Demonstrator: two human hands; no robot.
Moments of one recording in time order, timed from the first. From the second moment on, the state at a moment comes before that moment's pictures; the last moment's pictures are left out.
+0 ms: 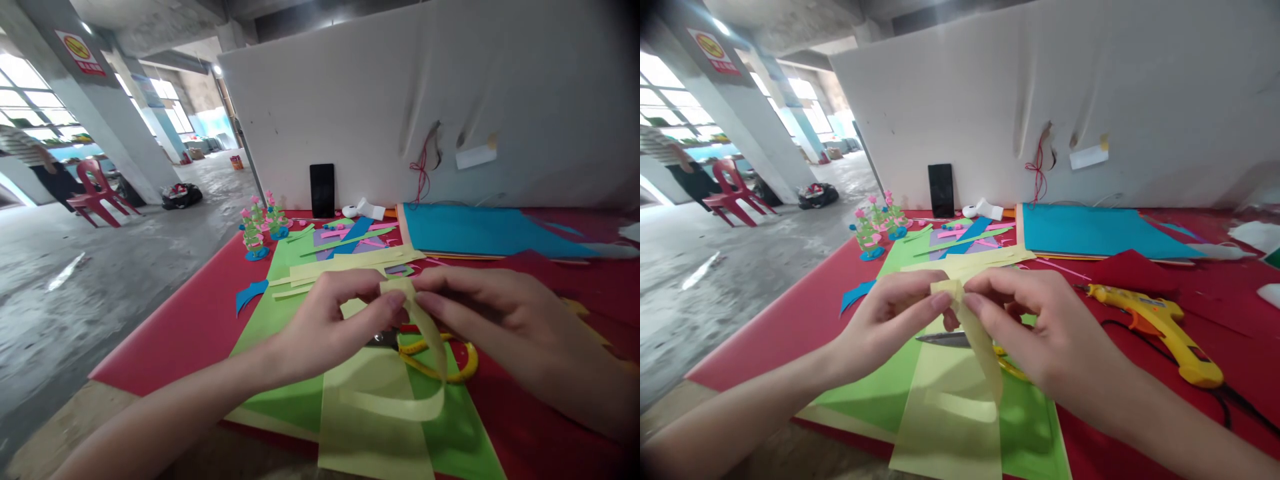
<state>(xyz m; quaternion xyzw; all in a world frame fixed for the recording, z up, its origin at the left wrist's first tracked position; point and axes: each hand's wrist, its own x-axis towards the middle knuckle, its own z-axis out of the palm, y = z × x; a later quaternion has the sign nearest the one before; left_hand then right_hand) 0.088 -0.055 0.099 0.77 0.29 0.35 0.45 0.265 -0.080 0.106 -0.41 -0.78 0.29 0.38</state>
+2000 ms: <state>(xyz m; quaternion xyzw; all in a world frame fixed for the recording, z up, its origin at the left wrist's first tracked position) 0.089 -0.055 0.098 0.75 0.24 0.38 0.49 0.270 -0.081 0.106 -0.43 -0.83 0.27 0.25</state>
